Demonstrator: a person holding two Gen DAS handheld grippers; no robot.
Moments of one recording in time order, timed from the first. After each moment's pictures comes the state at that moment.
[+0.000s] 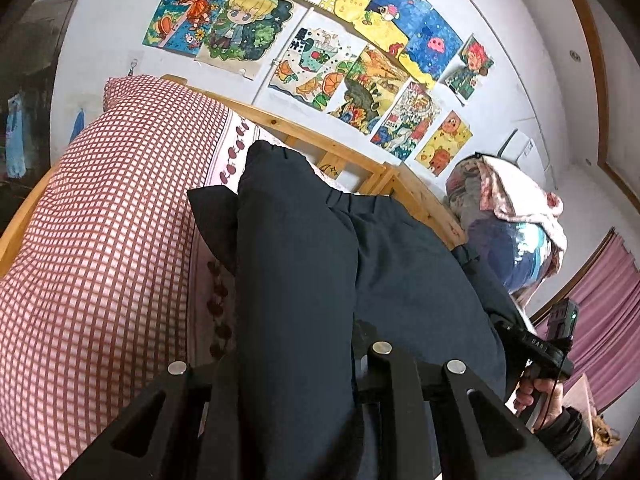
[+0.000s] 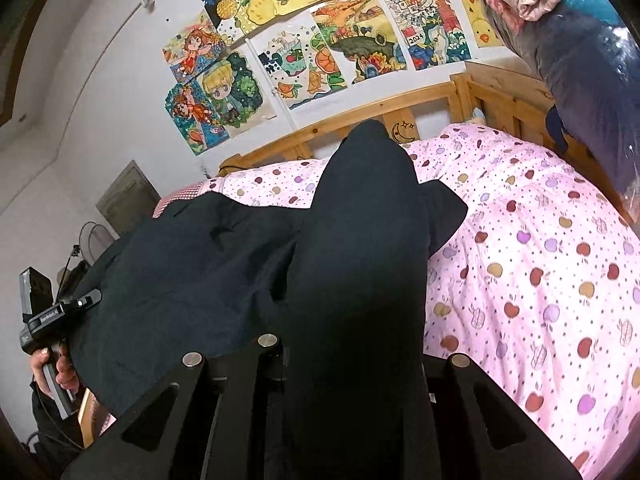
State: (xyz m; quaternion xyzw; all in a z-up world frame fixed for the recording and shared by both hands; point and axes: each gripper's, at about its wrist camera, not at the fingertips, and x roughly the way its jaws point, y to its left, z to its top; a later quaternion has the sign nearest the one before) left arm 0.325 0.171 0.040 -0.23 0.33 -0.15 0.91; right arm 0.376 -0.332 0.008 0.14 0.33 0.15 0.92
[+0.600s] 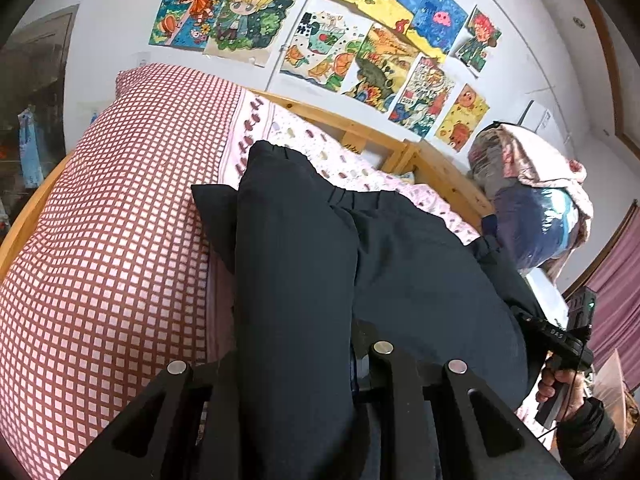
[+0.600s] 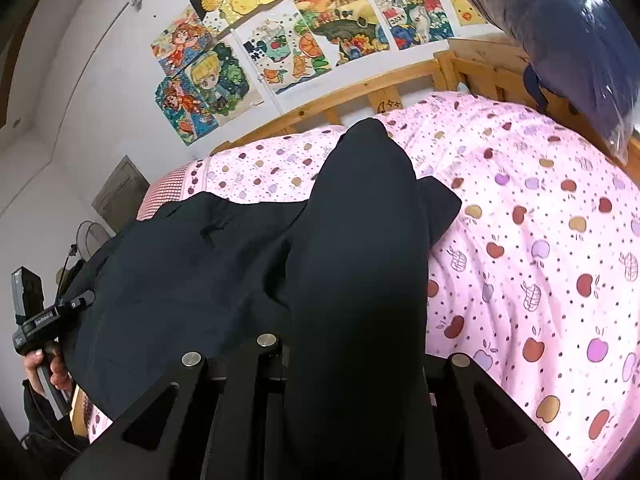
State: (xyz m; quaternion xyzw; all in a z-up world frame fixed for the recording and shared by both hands) left arm 0.313 0.148 0.009 -0.18 0.35 -0.10 0.91; right arm 0.352 -0.351 -0.049 0.16 0.35 0.14 0.91
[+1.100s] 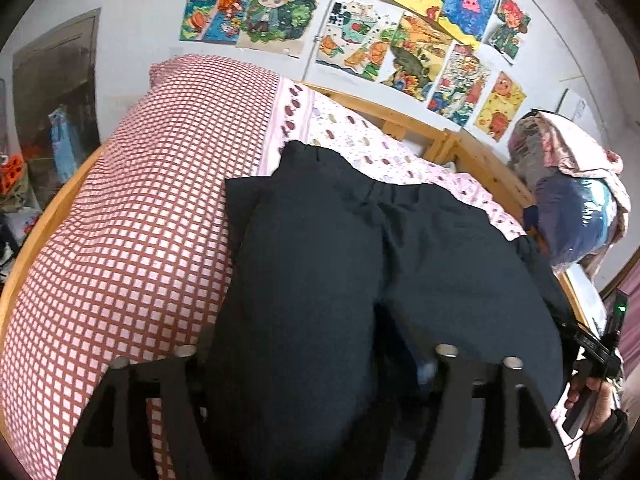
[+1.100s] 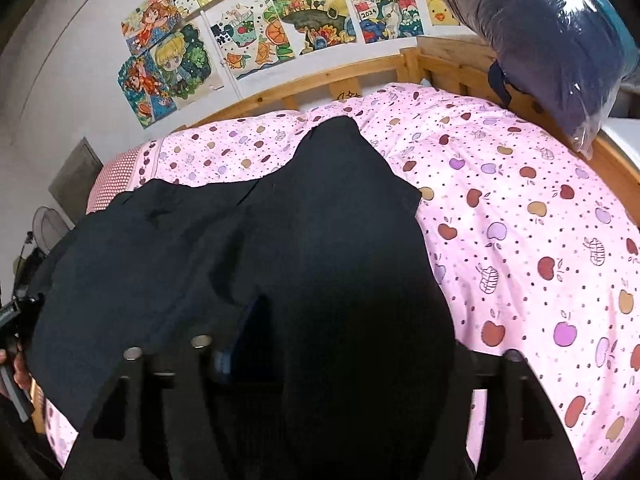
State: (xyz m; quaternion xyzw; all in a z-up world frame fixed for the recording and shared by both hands) left arm 0.309 0.147 -0.005 -0.15 0.37 -0.03 0.92; right arm 0.351 -0.349 -0.062 0.10 0.37 0.06 0.92
